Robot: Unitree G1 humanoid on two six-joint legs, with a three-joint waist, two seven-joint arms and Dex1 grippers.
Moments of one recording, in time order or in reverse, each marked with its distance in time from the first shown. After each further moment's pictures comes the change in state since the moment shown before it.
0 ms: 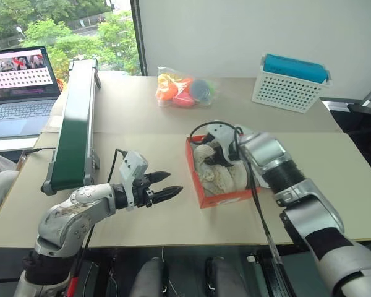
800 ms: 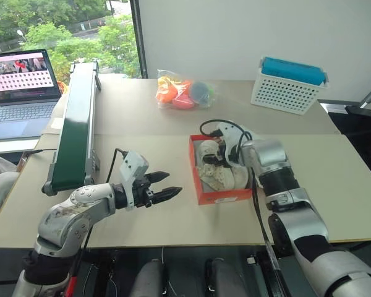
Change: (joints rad) left arm -0.002 0.012 -0.018 0.003 0.038 -0.020 -0.016; right arm 0.057 0.069 -0.351 -0.054 0.092 0.122 -0.169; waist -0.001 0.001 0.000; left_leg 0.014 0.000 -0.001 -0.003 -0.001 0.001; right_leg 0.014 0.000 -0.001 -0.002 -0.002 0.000
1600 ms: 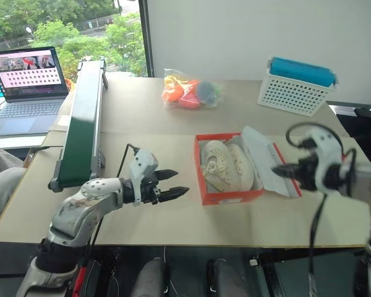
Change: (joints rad) left arm -0.090 -0.024 -0.099 0.105 0.081 -0.070 -0.104; right arm 0.642 -0.607 -0.379 -0.932 0.356 0.448 0.176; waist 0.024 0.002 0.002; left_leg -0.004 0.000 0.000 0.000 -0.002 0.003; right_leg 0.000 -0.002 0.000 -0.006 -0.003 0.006
